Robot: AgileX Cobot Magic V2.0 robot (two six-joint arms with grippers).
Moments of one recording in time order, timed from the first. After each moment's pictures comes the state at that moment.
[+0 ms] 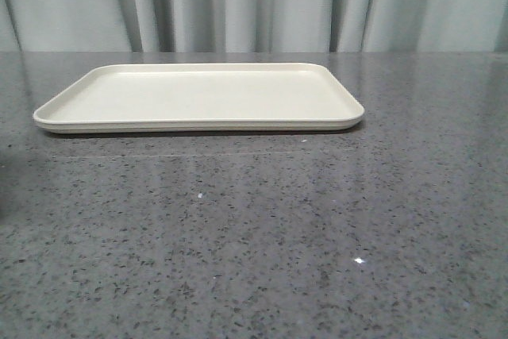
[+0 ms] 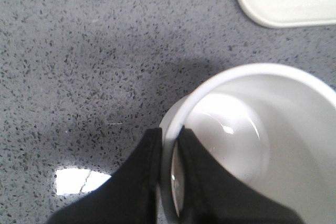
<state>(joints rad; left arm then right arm) -0.09 1.03 -0.90 -0.12 1.02 -0.08 0.09 0.53 -0.84 0.07 0.87 -0.10</state>
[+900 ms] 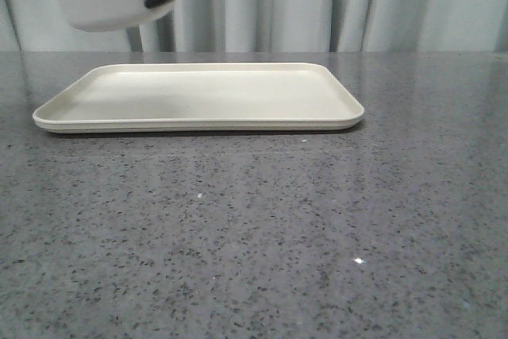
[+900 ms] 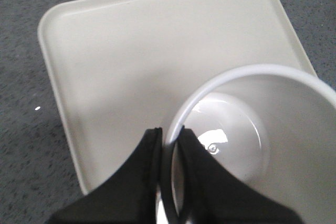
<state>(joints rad) -0.31 1.48 -1.50 -0.26 1.03 -0.02 0.09 0.53 -0.84 0.07 0.87 -0.10</state>
